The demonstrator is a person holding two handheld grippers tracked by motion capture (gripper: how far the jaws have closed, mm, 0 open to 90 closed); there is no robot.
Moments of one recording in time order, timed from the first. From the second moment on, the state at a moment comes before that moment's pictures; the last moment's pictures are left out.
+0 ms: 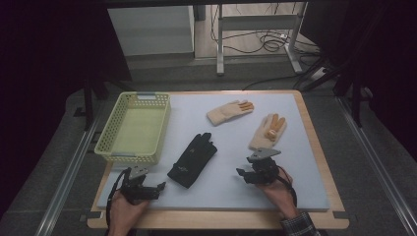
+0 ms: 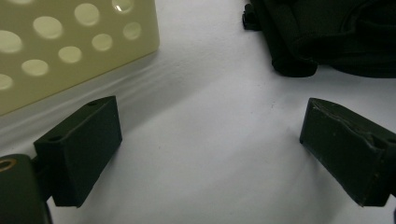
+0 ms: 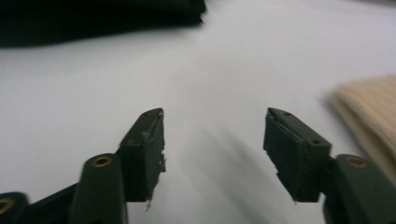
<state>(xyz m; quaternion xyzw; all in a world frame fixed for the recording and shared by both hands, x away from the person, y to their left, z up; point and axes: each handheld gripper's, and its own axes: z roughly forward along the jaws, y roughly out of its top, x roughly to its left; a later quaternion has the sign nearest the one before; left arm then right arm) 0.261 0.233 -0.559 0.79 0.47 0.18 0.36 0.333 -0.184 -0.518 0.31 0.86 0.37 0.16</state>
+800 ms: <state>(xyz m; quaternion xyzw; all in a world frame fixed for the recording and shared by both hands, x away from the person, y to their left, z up) 0.261 0.213 -0.545 0.81 0.45 0.14 0.36 0.338 -0.216 -0.533 0.34 0.85 0.36 0.17</state>
